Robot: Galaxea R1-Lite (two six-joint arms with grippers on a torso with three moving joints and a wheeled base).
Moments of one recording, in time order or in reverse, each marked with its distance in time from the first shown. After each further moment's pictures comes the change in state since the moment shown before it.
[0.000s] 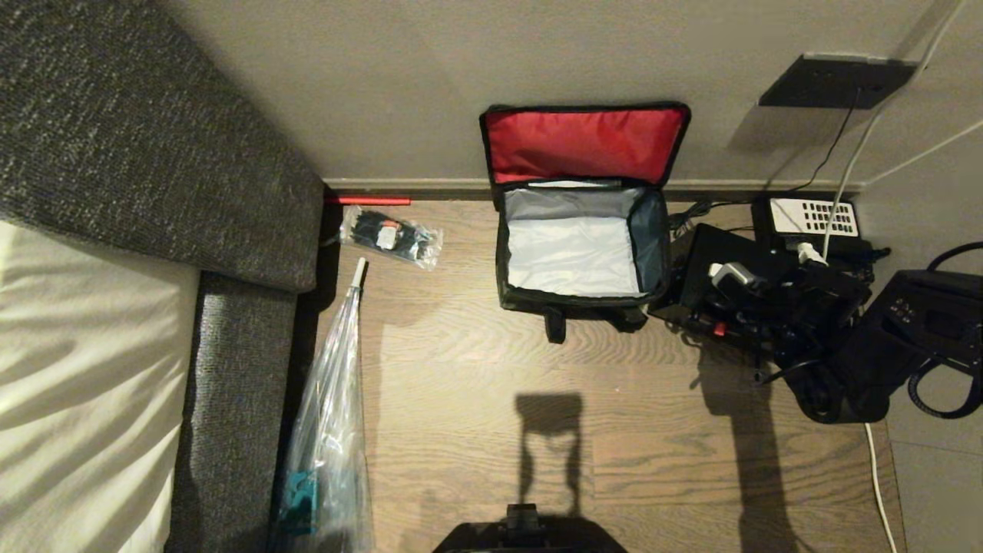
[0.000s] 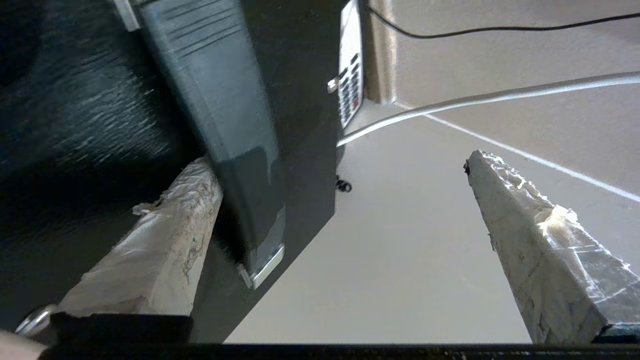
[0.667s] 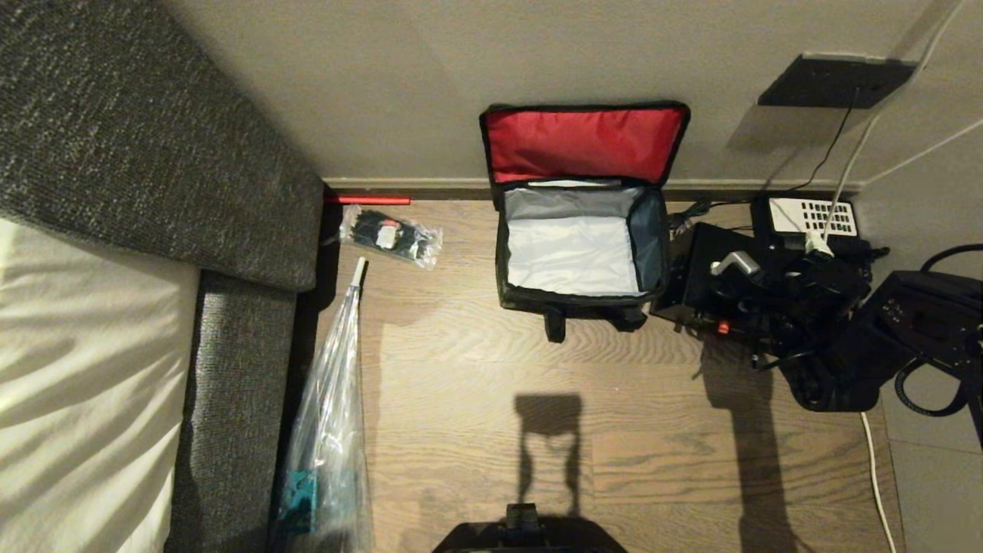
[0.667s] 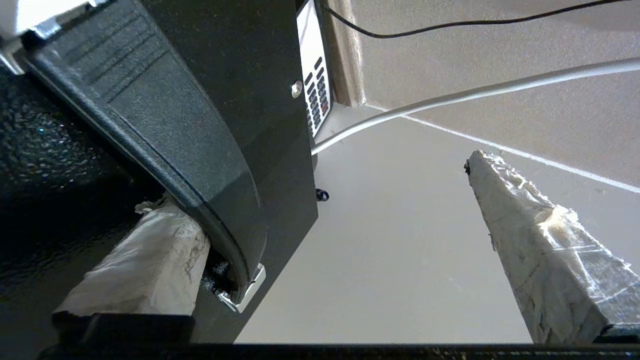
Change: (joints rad) left arm 0.000 0.000 0.000 0.000 0.000 0.000; right arm -0.027 0.066 -0.113 -0.002 0.002 0.002
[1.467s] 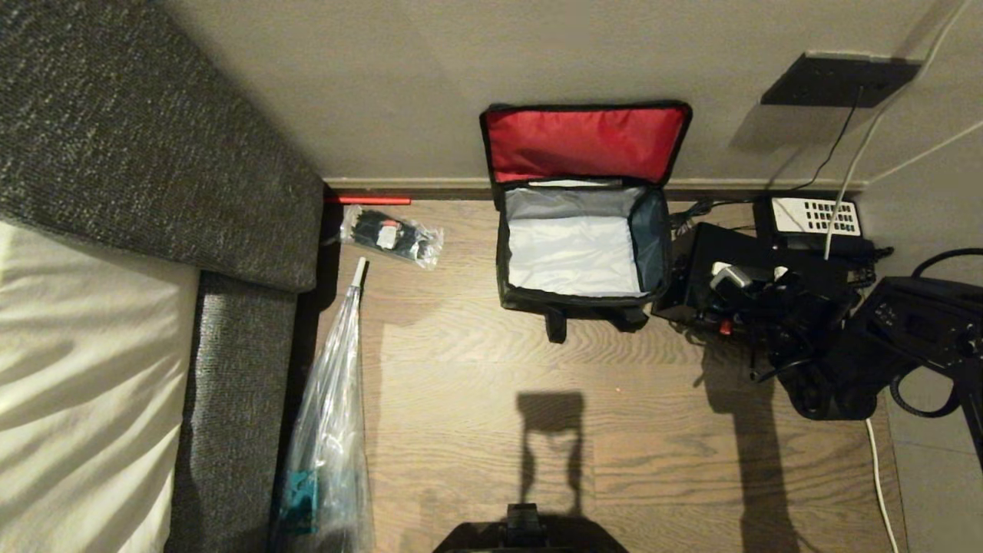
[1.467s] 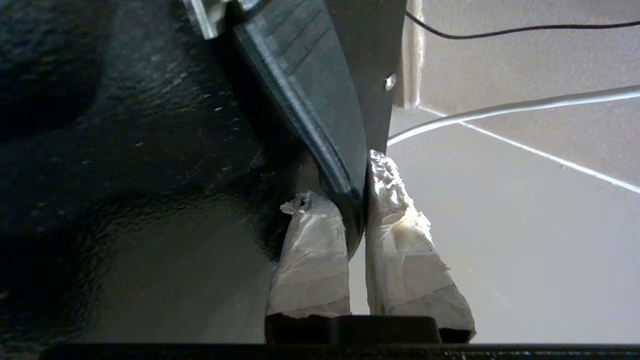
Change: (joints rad) left arm 0.001 0.000 0.000 0.001 0.000 0.000; right arm 0.004 -0.010 0.035 0.012 -0.001 0.007
